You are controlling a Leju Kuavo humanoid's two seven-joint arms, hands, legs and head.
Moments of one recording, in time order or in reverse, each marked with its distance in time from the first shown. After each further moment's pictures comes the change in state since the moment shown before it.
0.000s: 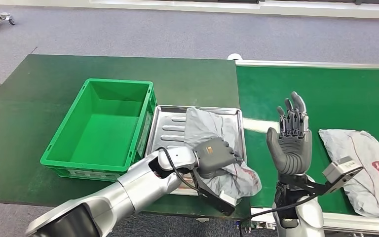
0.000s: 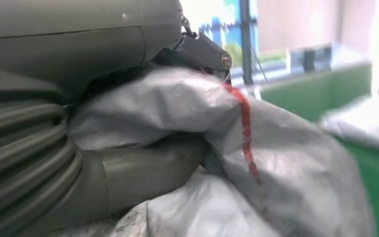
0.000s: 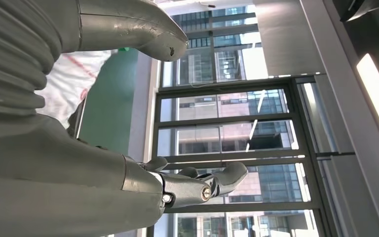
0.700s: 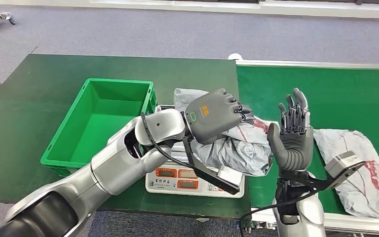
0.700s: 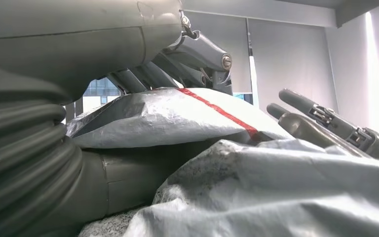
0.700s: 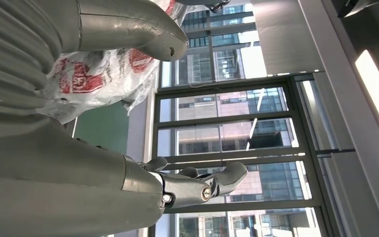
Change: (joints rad) left arm -0.088 0.113 0.103 -0.528 -0.047 -0.135 0.106; right arm -0.025 0.000 -0.001 0.006 -0.014 -0.013 0.023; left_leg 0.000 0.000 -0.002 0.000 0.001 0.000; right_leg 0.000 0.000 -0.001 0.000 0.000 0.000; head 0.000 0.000
